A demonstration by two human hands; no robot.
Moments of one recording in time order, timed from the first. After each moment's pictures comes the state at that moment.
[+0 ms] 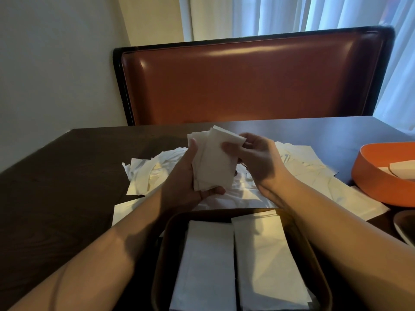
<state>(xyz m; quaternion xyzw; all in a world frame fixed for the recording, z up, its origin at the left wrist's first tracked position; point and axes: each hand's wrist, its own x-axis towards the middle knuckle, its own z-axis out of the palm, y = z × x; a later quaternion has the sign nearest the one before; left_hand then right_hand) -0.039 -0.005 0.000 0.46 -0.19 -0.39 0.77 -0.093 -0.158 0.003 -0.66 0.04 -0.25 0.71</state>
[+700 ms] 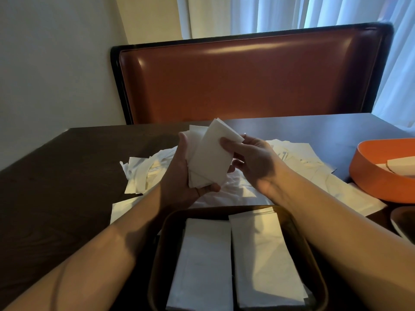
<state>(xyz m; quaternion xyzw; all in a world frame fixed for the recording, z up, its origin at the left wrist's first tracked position) -0.044 -0.002 0.005 0.48 -0.19 -0.39 0.76 -0.095 -0.158 0.004 -0.58 0.09 -0.16 0.79</state>
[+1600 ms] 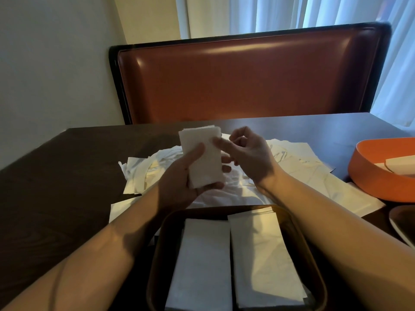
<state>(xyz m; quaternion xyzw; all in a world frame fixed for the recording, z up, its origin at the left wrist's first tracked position) -0.045 -0.002 0.001 0.50 -0.20 -0.33 0.78 -0.093 -0.156 0.005 -0.74 0.06 -0.25 0.62</state>
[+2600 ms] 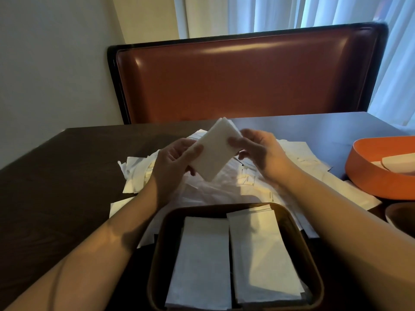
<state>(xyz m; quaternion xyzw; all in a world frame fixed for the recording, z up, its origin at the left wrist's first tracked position) -0.021 0.008 -0.011 0.65 -0.29 -0.05 0.70 -0.102 -0.184 0.003 -0.75 0.00 -0.19 0.63</state>
